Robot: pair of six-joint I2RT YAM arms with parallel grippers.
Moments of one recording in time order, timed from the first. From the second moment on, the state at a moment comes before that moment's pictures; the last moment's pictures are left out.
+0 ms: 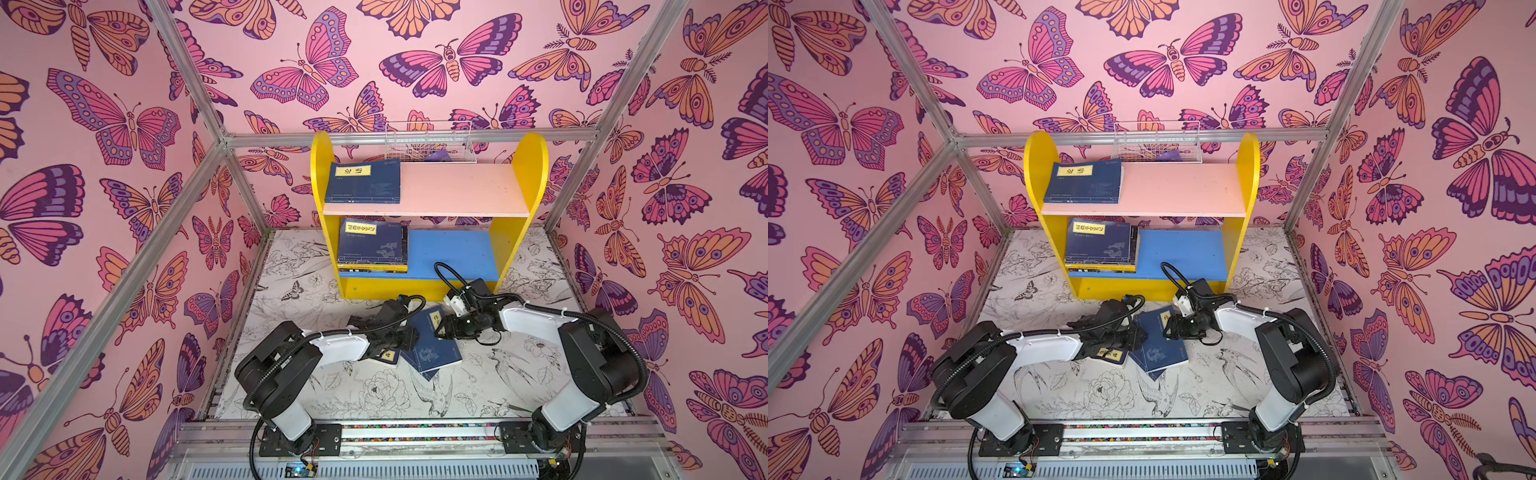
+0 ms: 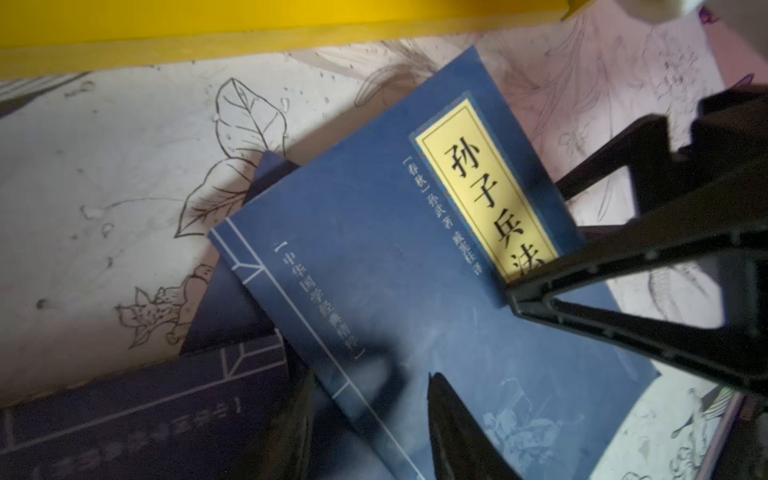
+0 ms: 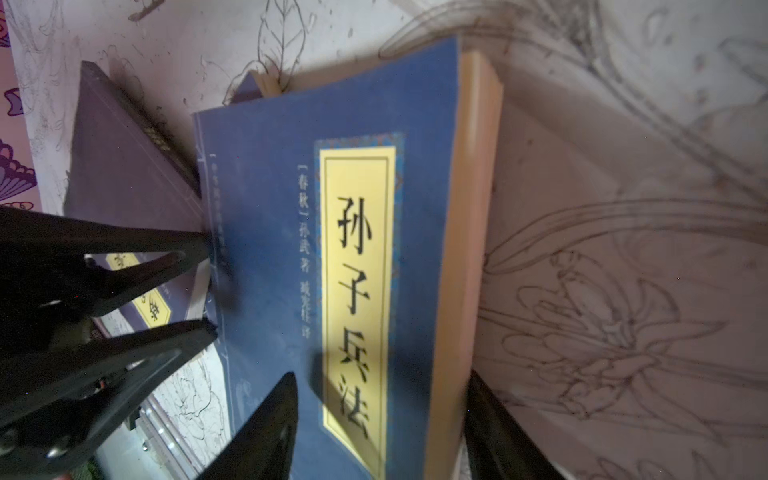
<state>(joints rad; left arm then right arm) -0.78 1.65 0.75 0.04 0.13 -0.48 0.46 1.65 0.83 -0.34 -0.47 0.36</state>
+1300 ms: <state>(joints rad) -0.33 0.76 0.62 -0.31 0.36 -0.61 0.47 1.45 1.02 -0.23 -1.06 0.48</state>
